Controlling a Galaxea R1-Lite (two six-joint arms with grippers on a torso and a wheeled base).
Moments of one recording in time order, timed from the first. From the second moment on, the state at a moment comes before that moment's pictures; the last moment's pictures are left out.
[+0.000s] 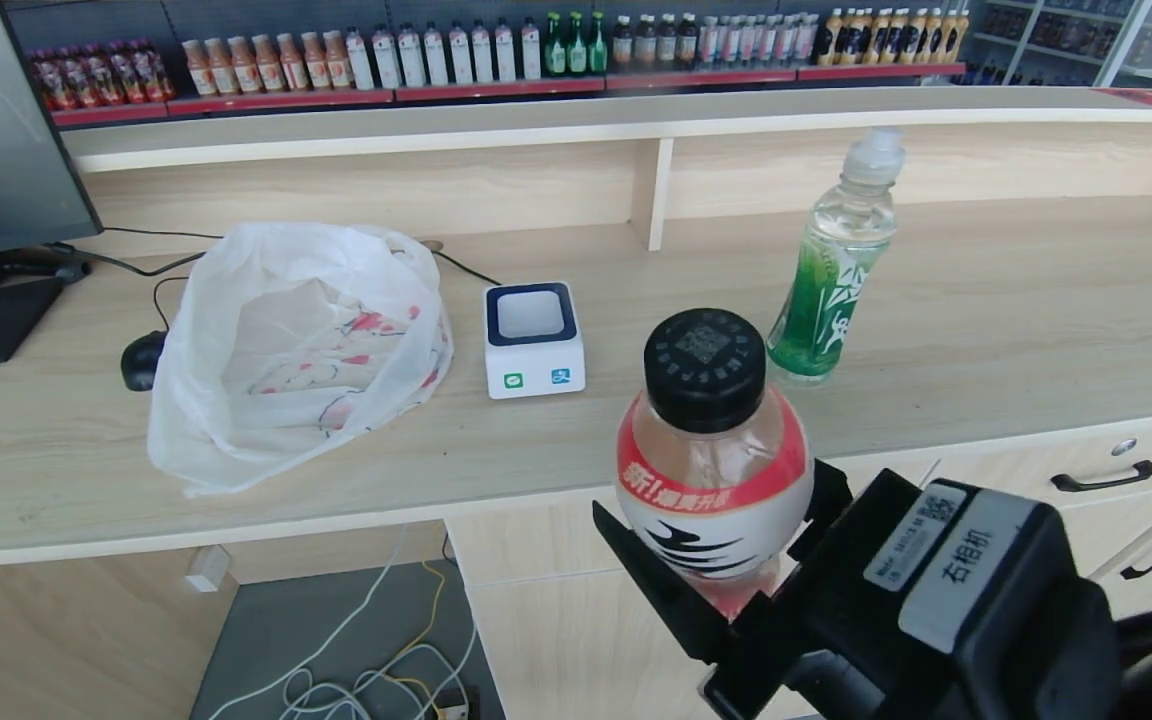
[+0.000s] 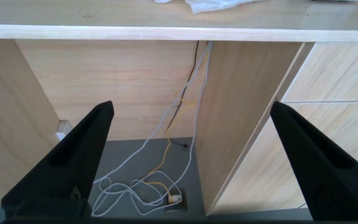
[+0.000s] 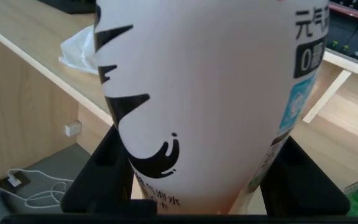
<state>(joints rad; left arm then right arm) 0.00 0.00 0.00 0.00 0.00 0.00 1.13 1.65 -0.44 -1.51 -0.36 -0.54</state>
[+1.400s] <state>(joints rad) 0.00 0.00 0.00 0.00 0.00 0.00 1.26 1.66 -0.45 -1.51 -0.28 -1.41</state>
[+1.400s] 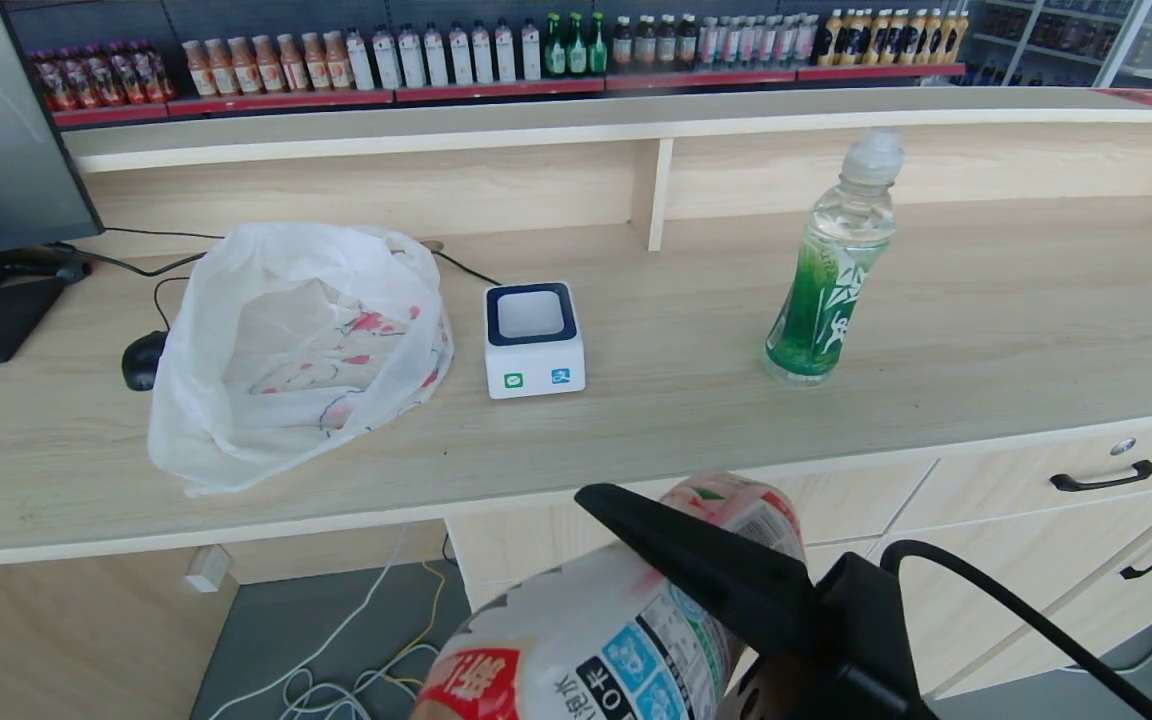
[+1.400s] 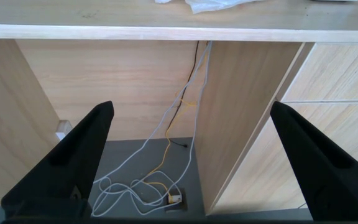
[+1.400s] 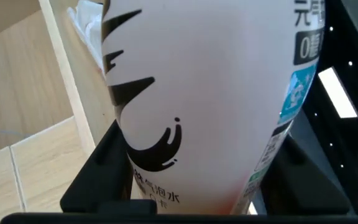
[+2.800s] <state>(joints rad) 0.00 0.00 0.00 0.00 0.00 0.00 1.29 1.64 -0.49 -1.57 -0.21 -1.91</state>
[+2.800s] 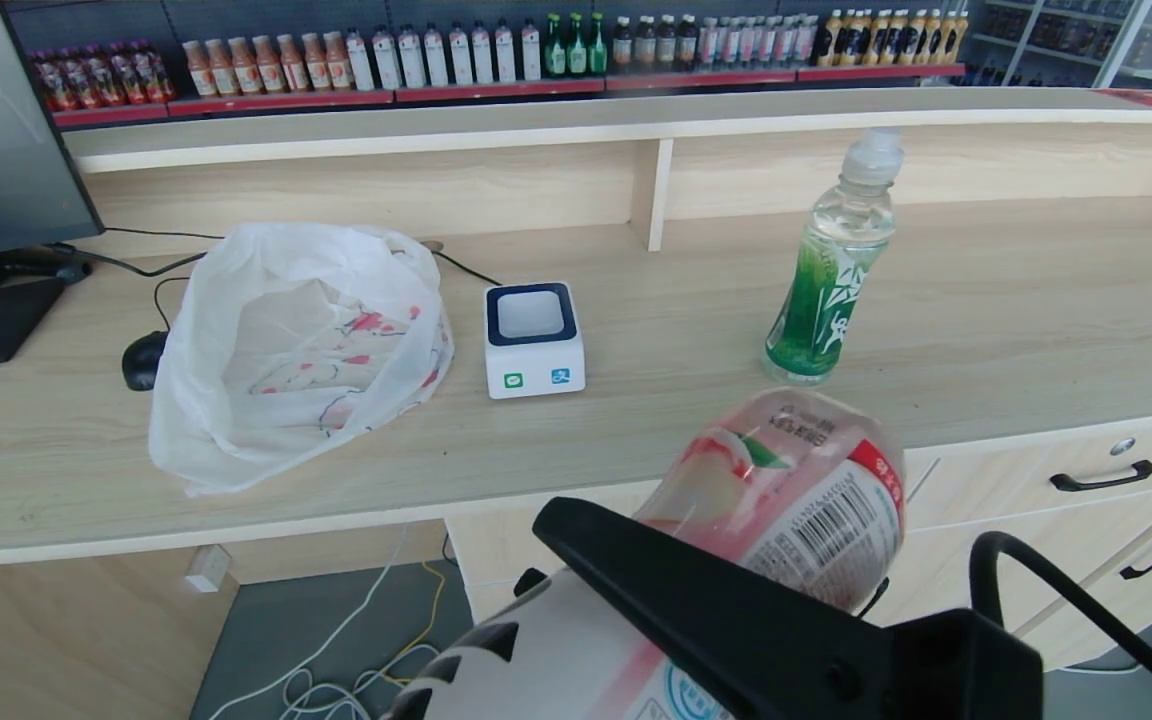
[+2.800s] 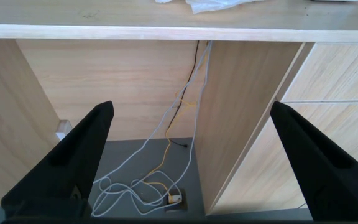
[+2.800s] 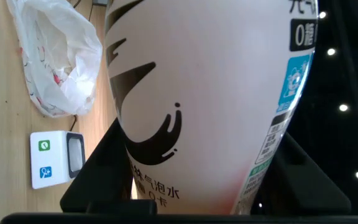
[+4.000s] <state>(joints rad) 0.00 0.00 0.00 0.00 0.00 0.00 1.30 1.62 -0.44 -1.57 -0.21 -1.65</state>
